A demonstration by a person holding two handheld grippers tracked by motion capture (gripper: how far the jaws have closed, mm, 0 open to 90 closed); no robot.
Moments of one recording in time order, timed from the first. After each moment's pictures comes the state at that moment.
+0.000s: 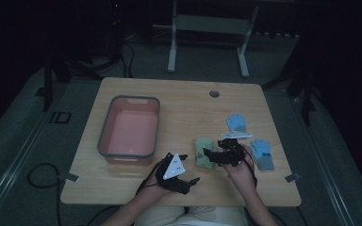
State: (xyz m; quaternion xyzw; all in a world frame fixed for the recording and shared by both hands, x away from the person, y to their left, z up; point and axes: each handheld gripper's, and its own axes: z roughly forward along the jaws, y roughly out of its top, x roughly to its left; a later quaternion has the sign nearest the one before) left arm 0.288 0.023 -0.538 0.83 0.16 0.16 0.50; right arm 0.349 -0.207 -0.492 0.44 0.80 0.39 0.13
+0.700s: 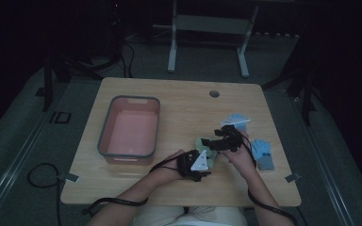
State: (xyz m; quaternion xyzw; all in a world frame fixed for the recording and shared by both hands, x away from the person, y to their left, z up) left arm 0.334 -0.031 -0.542 0.90 0.01 0.17 0.39; right arm 0.408 -0.210 -0.501 0.40 0.81 0.41 0.08
